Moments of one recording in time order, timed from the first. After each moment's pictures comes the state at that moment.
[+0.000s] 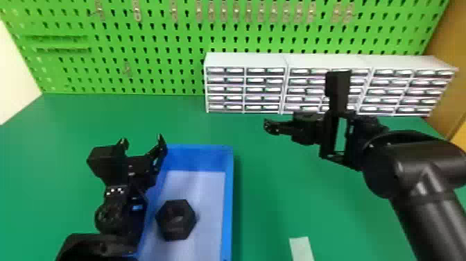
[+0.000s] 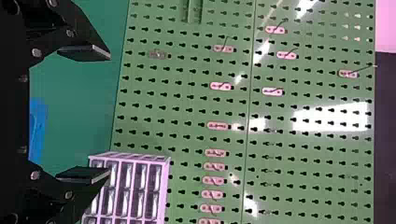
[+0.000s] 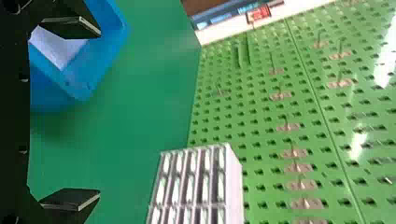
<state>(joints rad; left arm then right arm) 0.05 0.01 -0.02 -1.66 0.07 -0.08 0.11 -0.40 -0.18 0.15 -1.66 -0.34 0.76 0.41</state>
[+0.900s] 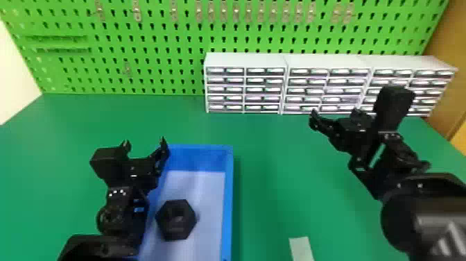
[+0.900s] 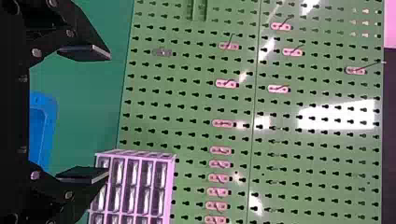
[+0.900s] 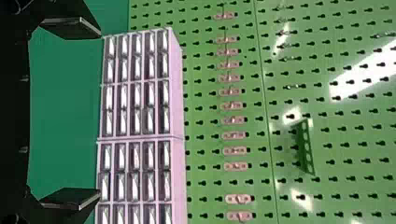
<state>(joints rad) 0.06 0.01 -0.03 -1.66 0.07 -0.07 0.11 -0.16 -0.12 0.01 -1.81 -0.22 0.43 0.08</state>
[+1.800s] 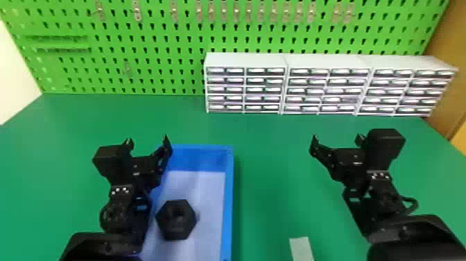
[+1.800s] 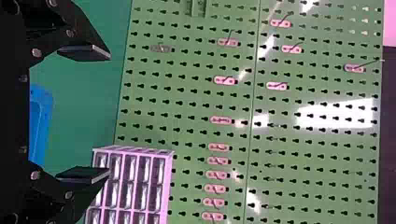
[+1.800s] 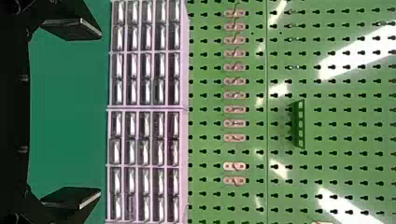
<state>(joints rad) 0.05 0.01 -0.04 -1.66 0.08 -0.07 0.11 -0.02 -0.13 0.07 -1.73 -0.14 0.15 -0.08</state>
